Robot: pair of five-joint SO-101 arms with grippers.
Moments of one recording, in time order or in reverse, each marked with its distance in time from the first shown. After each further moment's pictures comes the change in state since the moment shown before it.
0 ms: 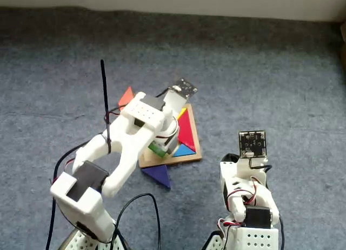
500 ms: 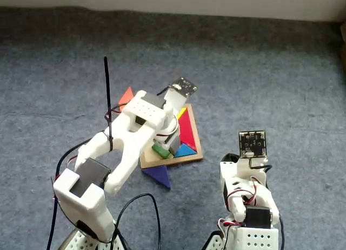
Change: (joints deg) left arm 0.3 1.4 -1.7 0.1 0.4; right arm 0.0 0.0 0.0 0.0 0.0
